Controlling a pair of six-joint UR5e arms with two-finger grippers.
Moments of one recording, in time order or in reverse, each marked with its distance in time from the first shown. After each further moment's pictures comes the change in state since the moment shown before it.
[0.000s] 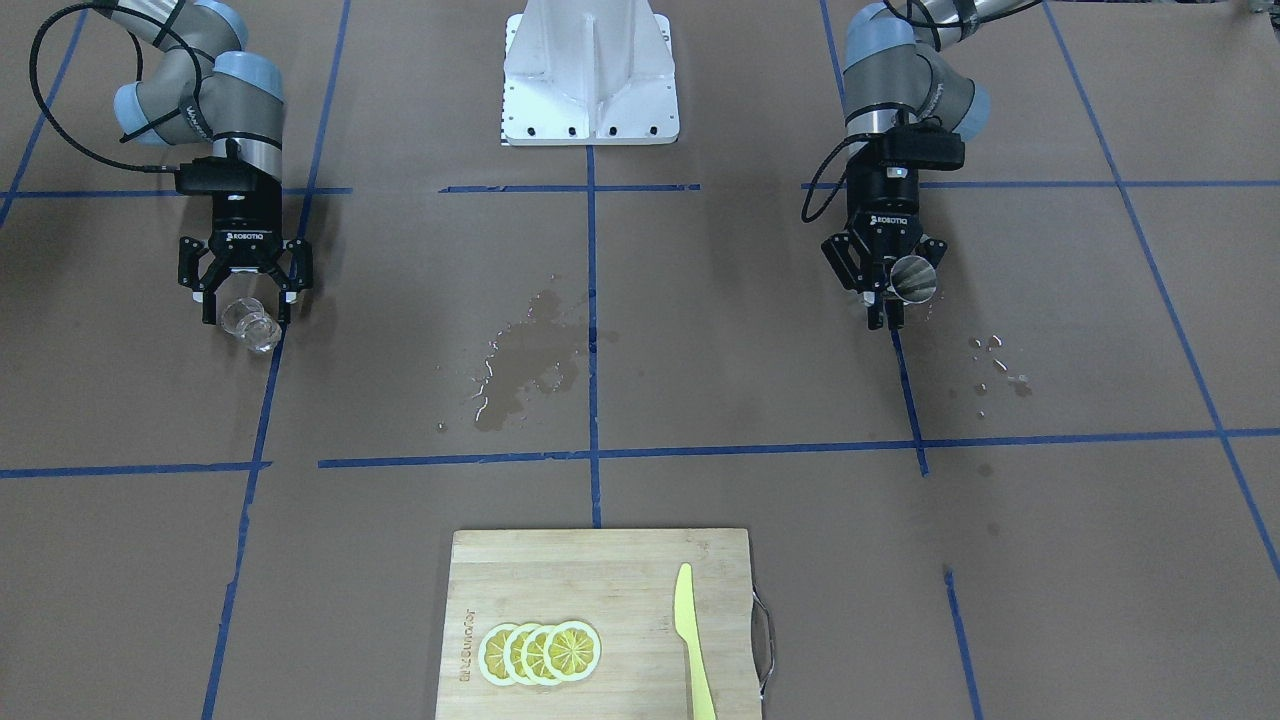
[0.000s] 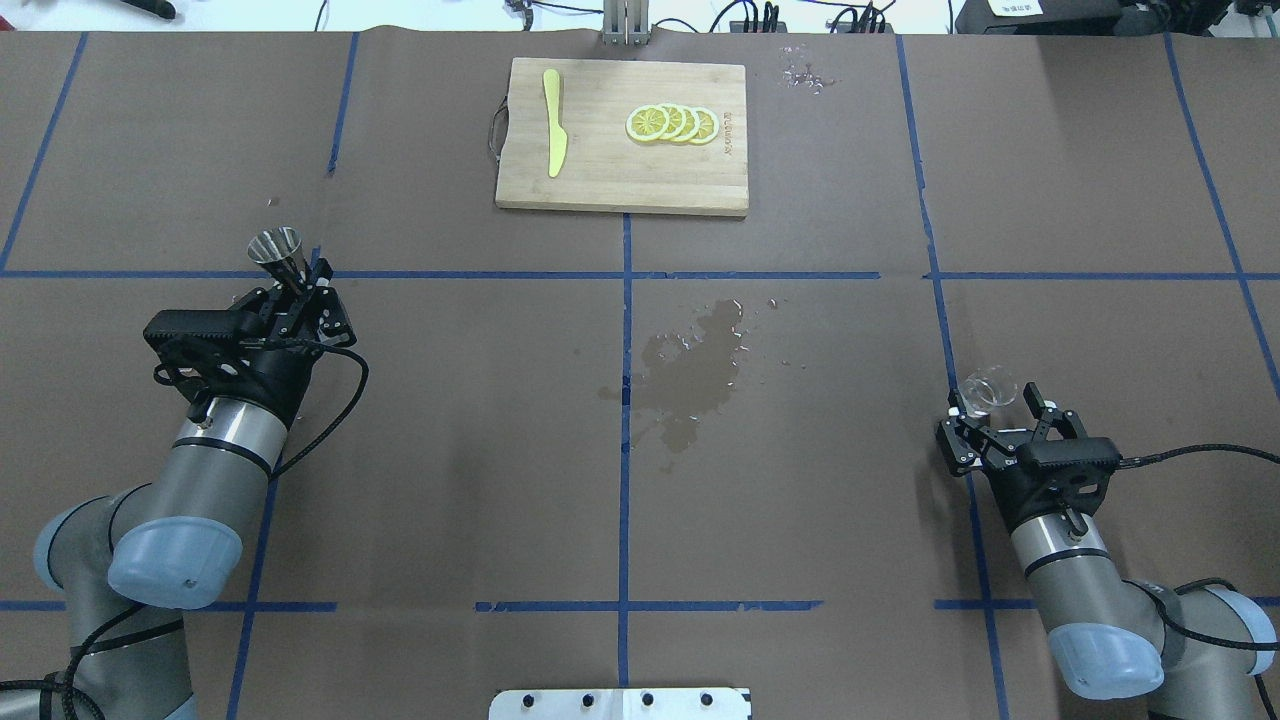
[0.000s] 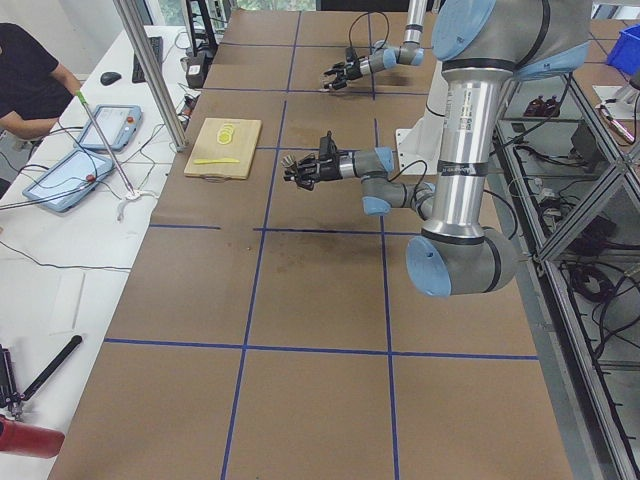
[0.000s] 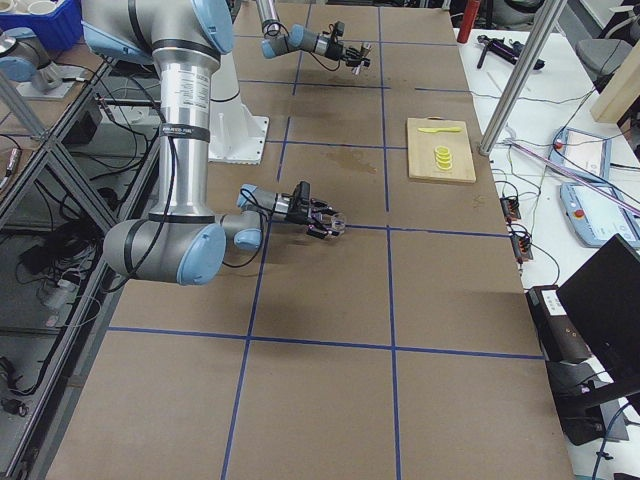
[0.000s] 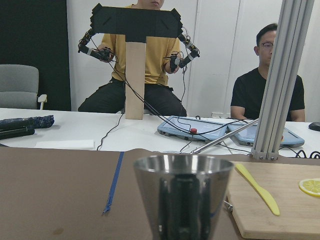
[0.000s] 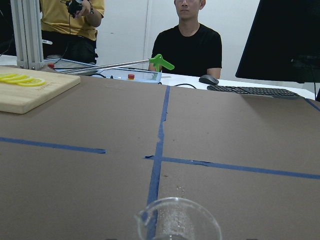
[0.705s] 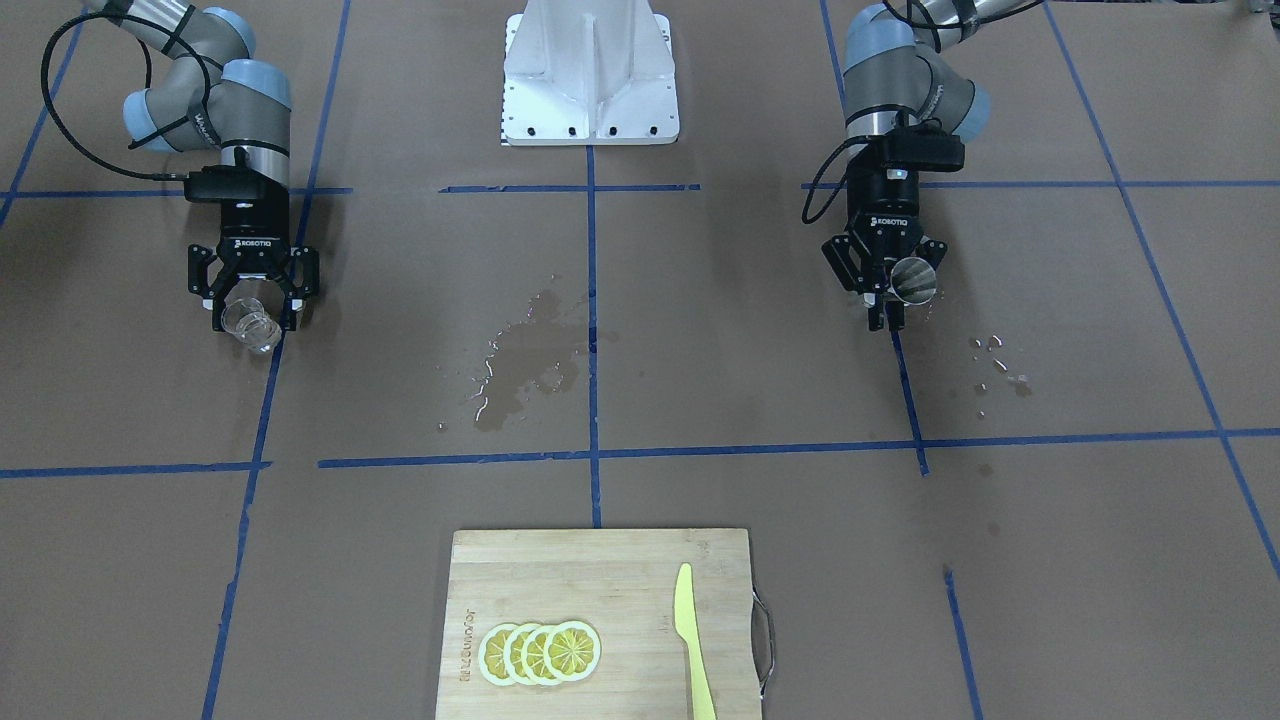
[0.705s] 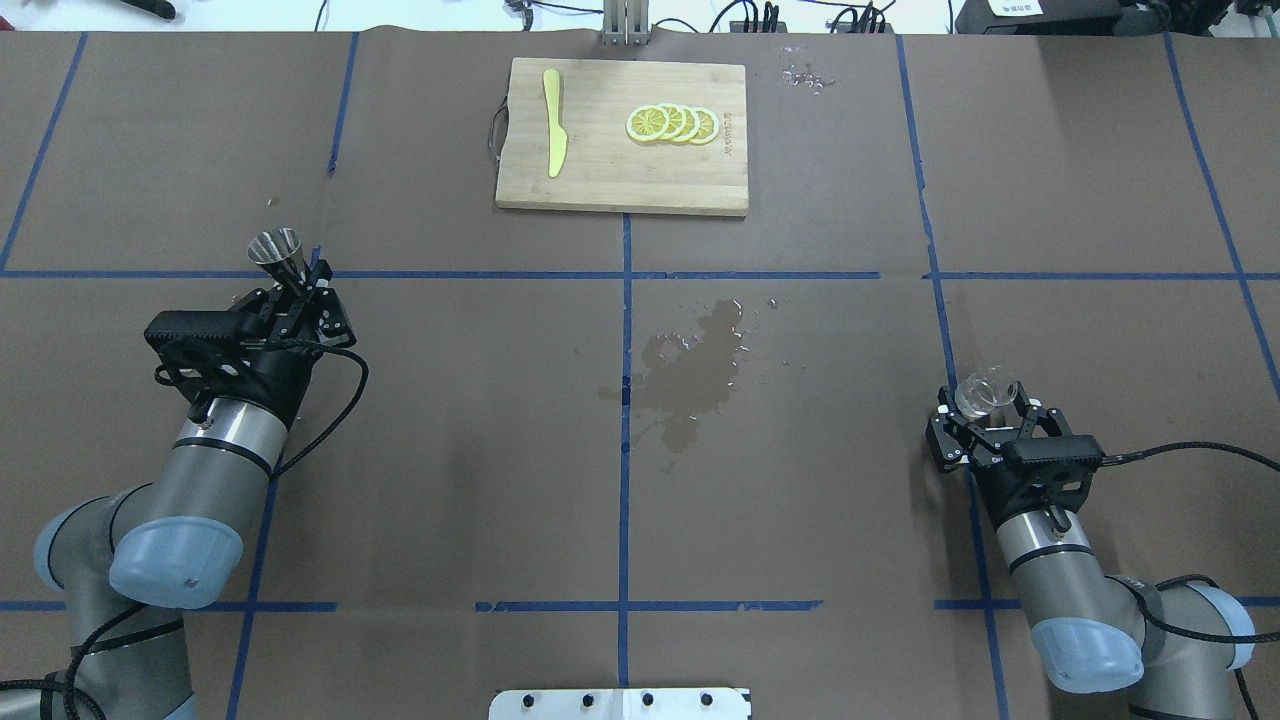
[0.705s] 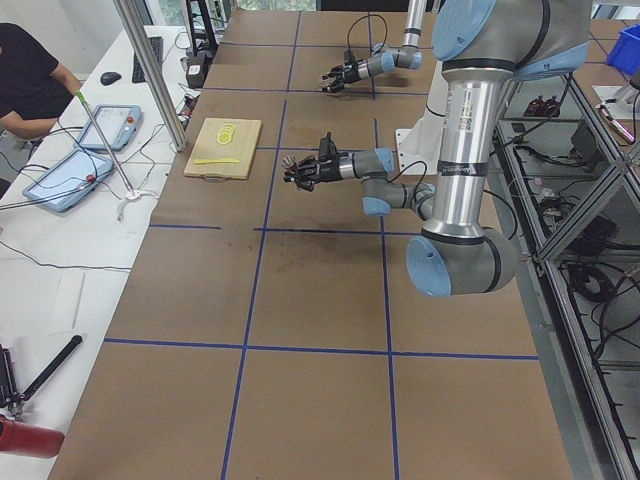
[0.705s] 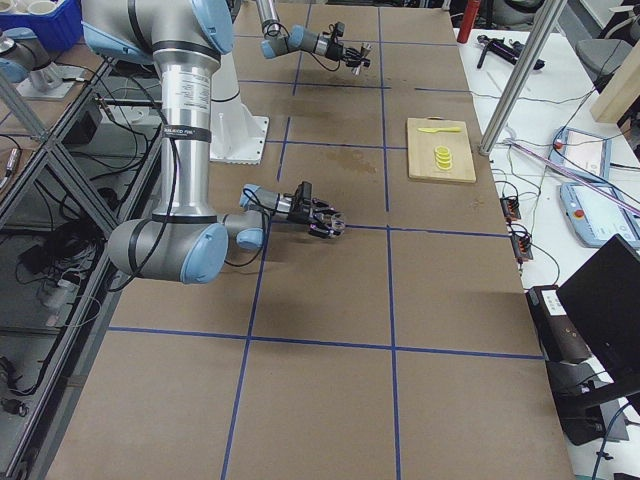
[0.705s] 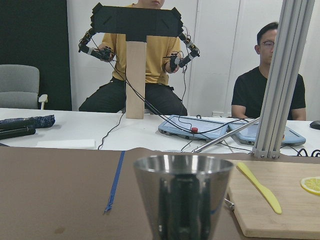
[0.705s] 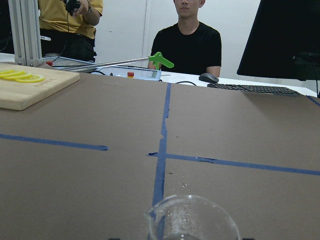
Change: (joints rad) left arm 0.000 0.000 0.004 0.000 0.000 0.000; right arm 0.005 0.039 -0.032 0.001 0.009 -0.003
